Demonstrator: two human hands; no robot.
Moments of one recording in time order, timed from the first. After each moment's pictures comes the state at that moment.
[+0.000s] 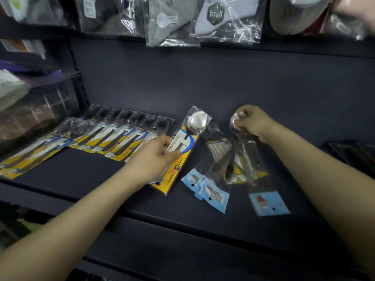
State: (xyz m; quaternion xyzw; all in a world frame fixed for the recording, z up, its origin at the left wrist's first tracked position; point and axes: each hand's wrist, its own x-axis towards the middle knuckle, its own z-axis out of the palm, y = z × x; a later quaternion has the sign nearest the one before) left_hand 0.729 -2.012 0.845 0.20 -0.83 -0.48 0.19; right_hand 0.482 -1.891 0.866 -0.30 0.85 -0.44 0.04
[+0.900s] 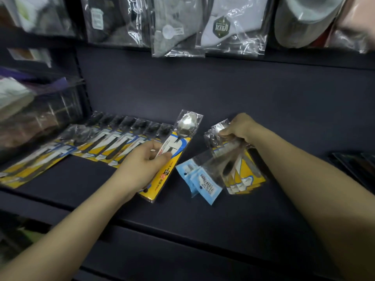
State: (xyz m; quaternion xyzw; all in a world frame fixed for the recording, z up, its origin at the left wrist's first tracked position) left_hand 0.744 -2.031 0.846 0.24 -0.79 -0.52 0.24; right_hand 0.475 -1.938 0.871 -0.26 0.91 -0.32 0.07
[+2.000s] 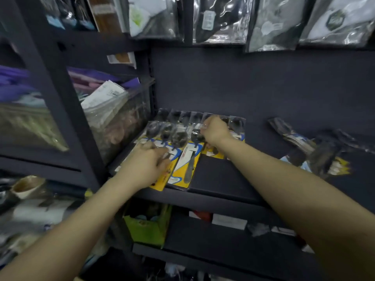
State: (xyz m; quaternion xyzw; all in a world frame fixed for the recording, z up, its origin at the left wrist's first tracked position) left_hand 0.890 -2.203 0.834 0.22 -0.96 -0.07 0.14; right_hand 0.698 -2.124 0.846 -0.30 0.86 -0.40 0.06
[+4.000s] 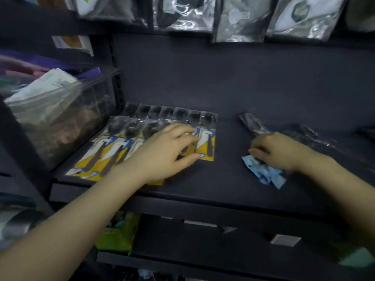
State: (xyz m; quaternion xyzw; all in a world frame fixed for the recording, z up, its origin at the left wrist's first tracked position) left_hand 0.818 -2.143 0.851 -0.06 -0.98 -0.07 0.20; right_hand 0.649 -1.923 0.865 -0.44 0.90 0.00 -0.01
